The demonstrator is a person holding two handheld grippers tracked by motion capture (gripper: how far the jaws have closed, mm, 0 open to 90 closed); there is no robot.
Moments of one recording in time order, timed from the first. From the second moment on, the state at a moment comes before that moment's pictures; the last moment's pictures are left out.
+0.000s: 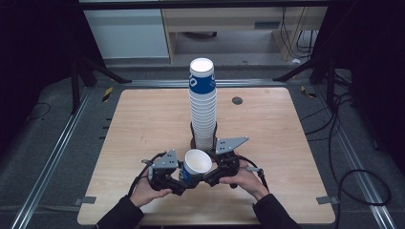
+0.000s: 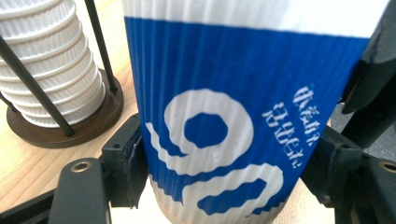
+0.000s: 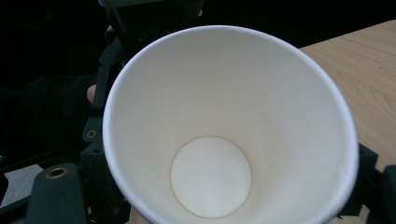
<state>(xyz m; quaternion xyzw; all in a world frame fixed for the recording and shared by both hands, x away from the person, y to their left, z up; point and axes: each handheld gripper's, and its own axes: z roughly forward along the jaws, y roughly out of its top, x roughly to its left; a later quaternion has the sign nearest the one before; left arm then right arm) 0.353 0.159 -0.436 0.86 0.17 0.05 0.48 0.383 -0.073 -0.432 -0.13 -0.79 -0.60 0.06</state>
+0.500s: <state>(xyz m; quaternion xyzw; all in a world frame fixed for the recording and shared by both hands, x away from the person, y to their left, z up) 0.366 0.180 -0.446 0.86 0.22 0.05 0.47 0.390 -0.116 -0.409 -0.17 -0.78 -0.60 -0.04</state>
